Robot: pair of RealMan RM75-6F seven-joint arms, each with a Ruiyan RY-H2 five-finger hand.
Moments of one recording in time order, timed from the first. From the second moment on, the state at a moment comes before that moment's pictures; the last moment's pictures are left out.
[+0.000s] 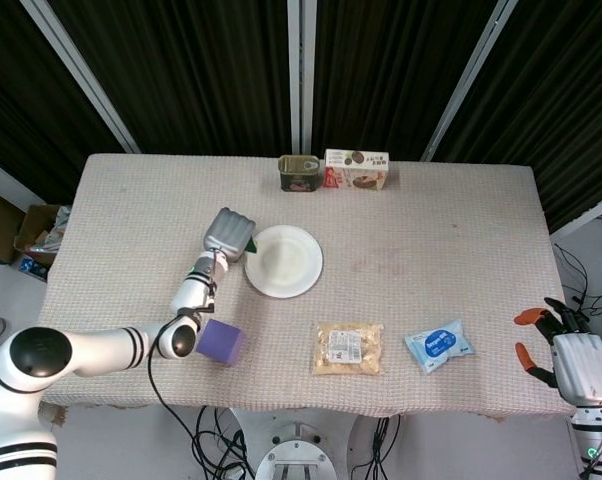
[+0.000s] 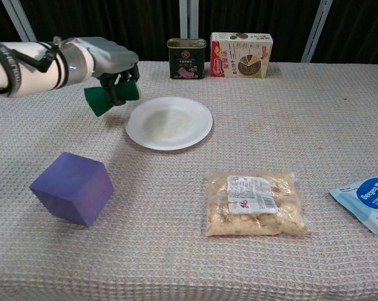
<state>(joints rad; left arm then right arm) -1.13 -1.62 -0.09 -1.26 0.54 0.86 0.78 0.02 -1.17 0.02 -1.55 -1.61 1.57 0.07</state>
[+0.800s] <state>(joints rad) -0.97 -1.48 -0.11 -1.43 0.64 1.04 0.65 0.01 -1.15 0.02 -1.55 -1.62 1.60 0.09</state>
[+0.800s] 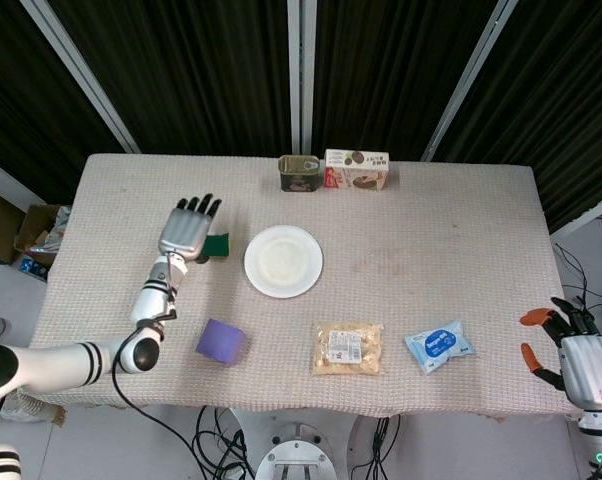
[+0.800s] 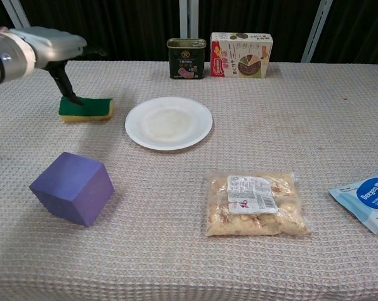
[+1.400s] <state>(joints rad) -0.38 -1.19 0.09 -1.57 1.27 1.62 0.15 0.03 -1.14 0.03 -1.53 -1.61 1.56 0.18</state>
